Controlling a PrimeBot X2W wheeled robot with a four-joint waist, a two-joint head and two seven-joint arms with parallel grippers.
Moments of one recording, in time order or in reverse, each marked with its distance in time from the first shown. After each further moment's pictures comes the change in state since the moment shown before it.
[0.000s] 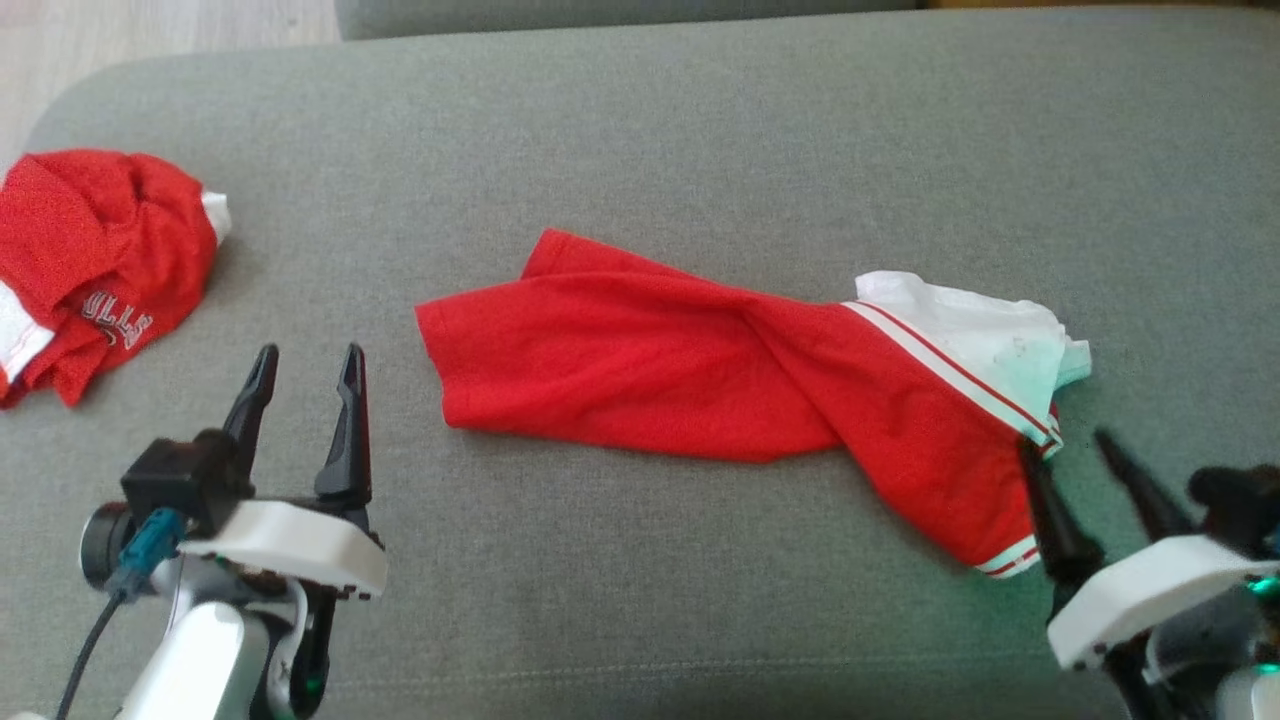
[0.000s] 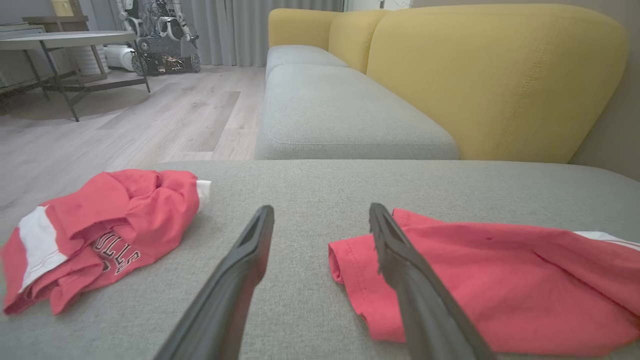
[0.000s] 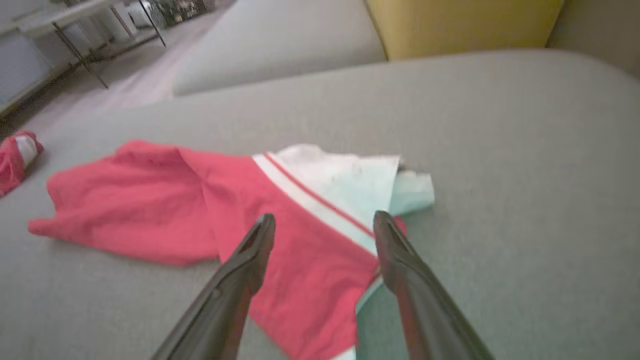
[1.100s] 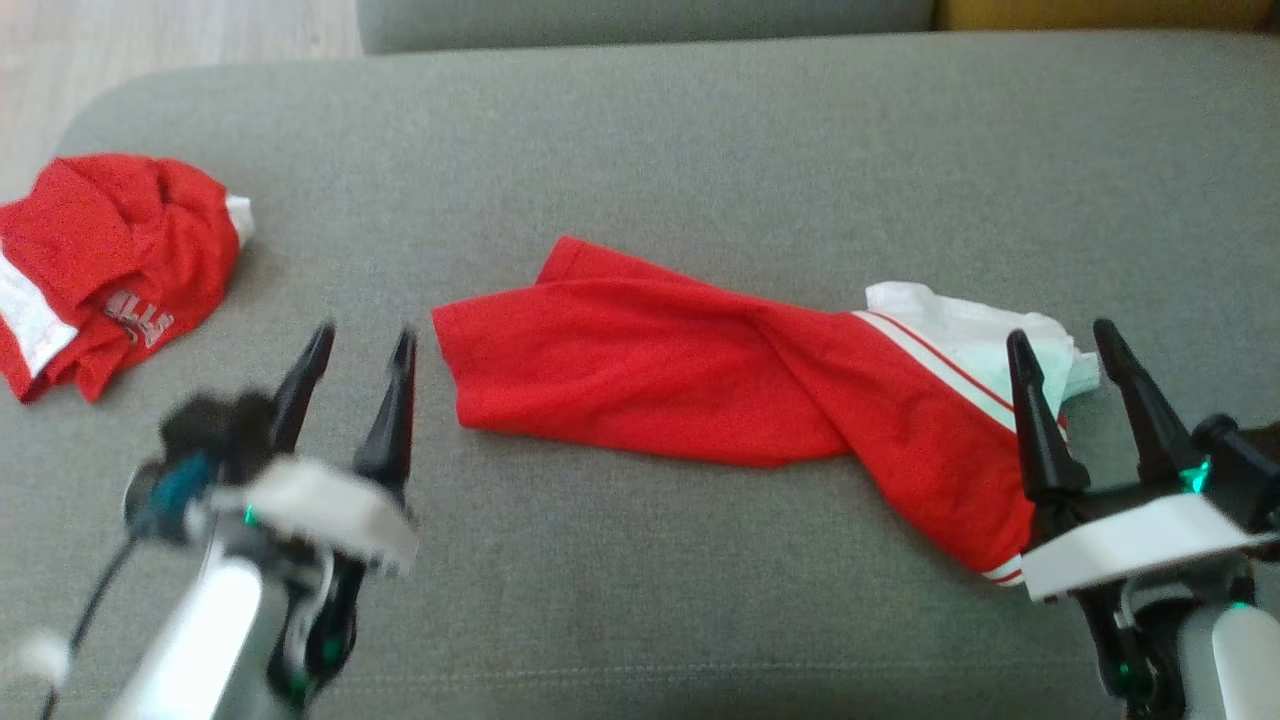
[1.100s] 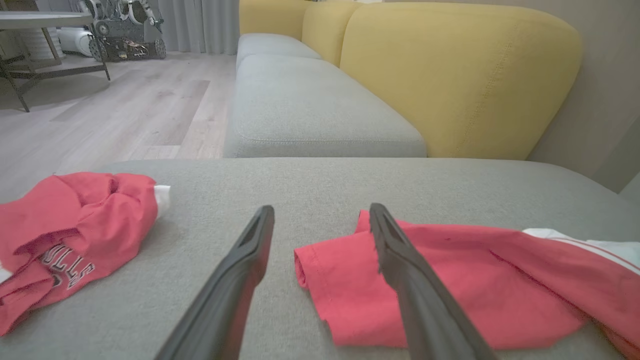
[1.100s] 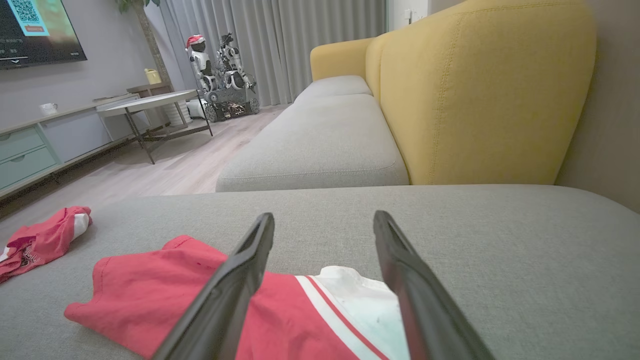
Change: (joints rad) left arm -0.057 0.003 -0.055 0.002 -0.053 -0.050 0.083; right arm -0.116 0.008 0.060 -0.002 -0.066 0.000 -0.262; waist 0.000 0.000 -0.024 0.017
